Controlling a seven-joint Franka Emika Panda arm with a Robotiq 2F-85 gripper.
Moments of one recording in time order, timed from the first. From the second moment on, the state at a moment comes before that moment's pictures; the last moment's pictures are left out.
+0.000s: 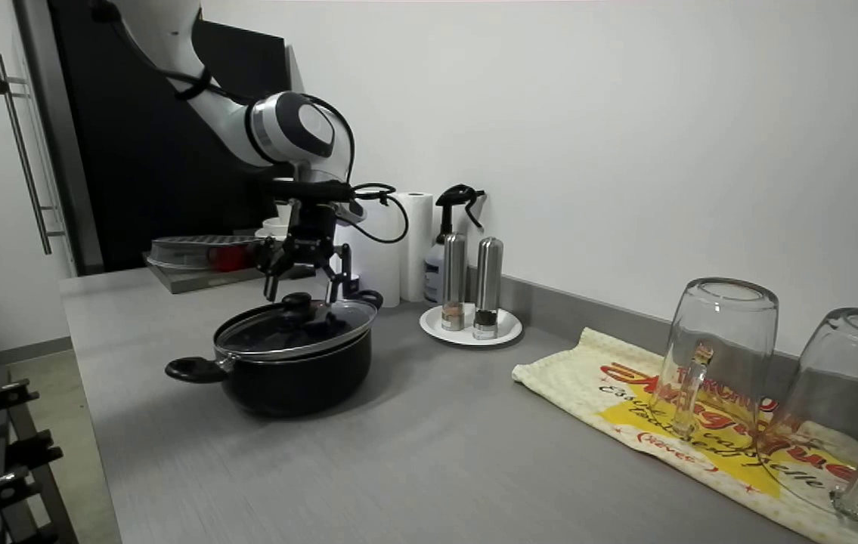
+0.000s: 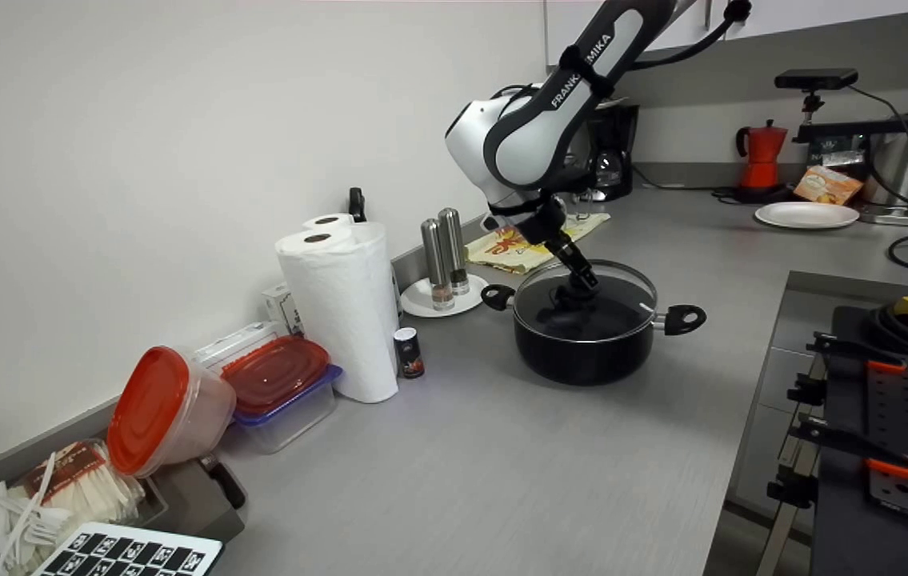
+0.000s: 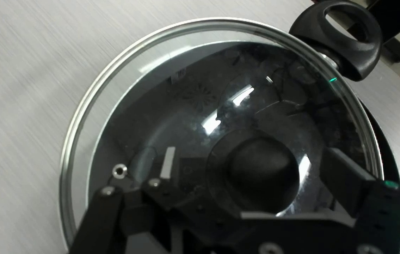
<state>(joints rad) 0.03 0.59 0.05 -1.74 -0.40 1.83 -0.51</state>
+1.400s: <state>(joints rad) 0.06 0.43 0.08 -1.74 -0.41 1.83 -0.51</state>
